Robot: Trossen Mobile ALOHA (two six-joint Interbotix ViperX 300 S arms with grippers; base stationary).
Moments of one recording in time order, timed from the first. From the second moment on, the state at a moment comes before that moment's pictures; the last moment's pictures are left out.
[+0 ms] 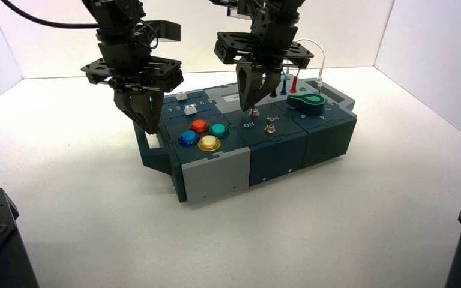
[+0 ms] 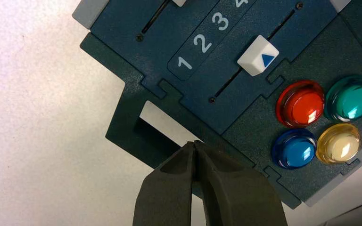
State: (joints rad) left arm -0.52 0.03 0.84 -0.16 0.65 0.04; right arm 0.65 0.16 0.56 0.25 0.62 0.04
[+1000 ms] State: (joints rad) left arm -0.52 0.03 0.83 -0.16 0.64 0.04; right arm 0.62 0.15 0.57 0.25 0.60 0.04
